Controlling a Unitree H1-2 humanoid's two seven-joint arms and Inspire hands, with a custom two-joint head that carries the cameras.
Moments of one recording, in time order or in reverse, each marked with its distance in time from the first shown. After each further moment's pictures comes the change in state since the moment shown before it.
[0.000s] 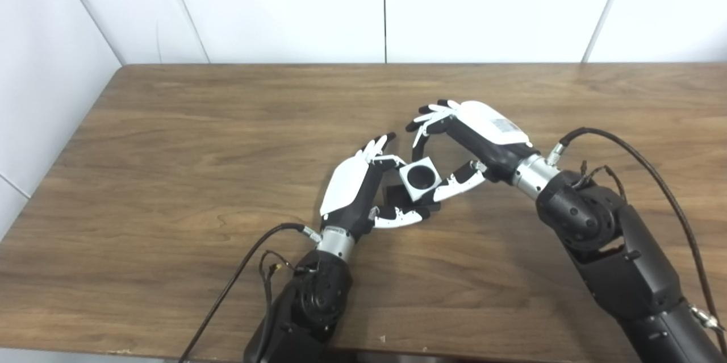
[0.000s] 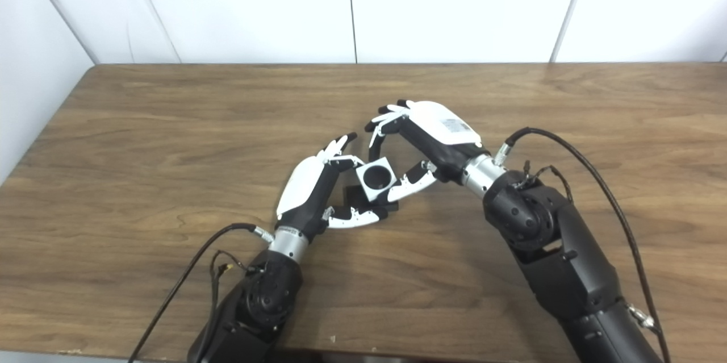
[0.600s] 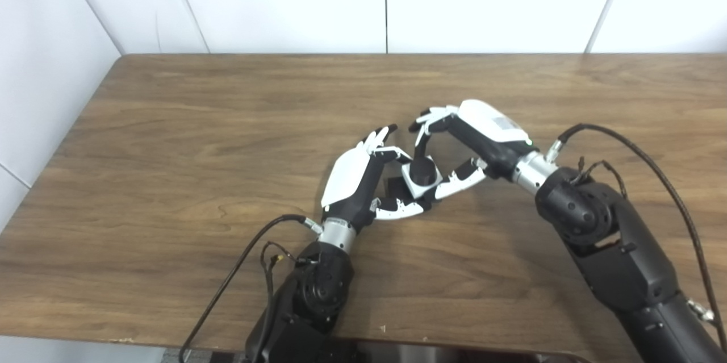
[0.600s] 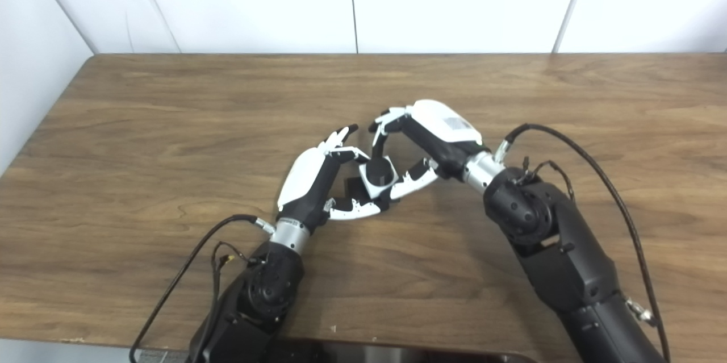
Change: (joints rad) left arm 0.003 -0.003 -0.006 -0.009 0.001 0.015 0.000; right arm 0.014 0.003 0.004 0.067 0.003 -0.028 -0.028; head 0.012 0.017
